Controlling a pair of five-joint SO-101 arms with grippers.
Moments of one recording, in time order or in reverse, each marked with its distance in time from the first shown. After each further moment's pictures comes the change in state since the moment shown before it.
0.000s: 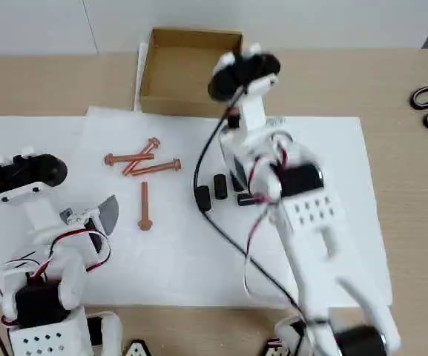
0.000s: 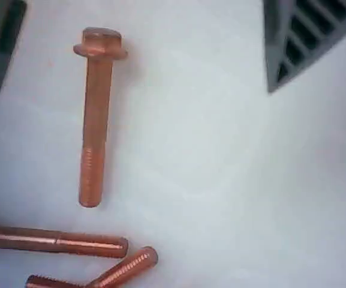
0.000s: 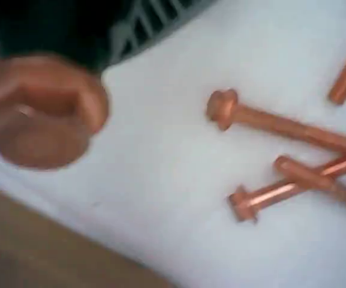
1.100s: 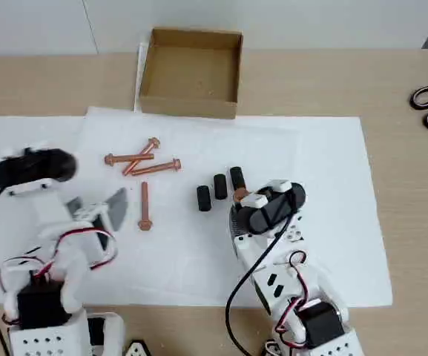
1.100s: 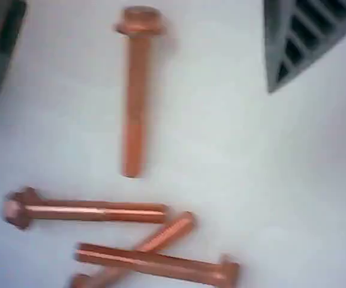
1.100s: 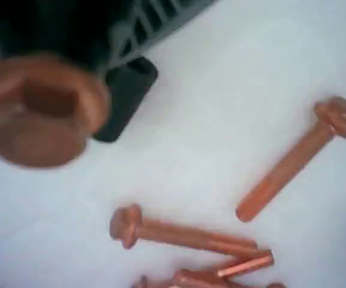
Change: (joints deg) left arm 2.2 0.1 -1.9 -2.0 0.1; right arm -6.2 -83.4 69.6 1.2 -4.6
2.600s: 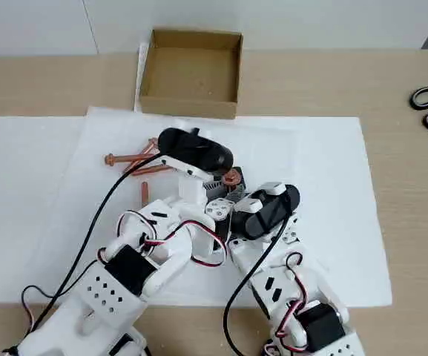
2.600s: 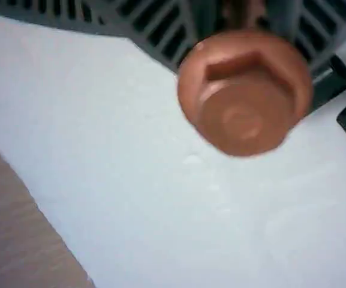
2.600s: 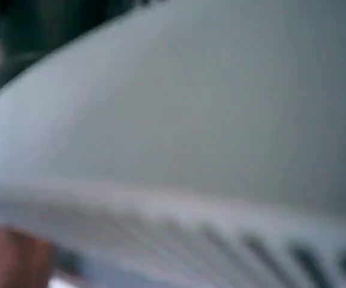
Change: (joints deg) left arm 47.6 24.1 0.8 -34.1 9.1; right arm -3.3 -1.1 -1.8 1.2 0.0
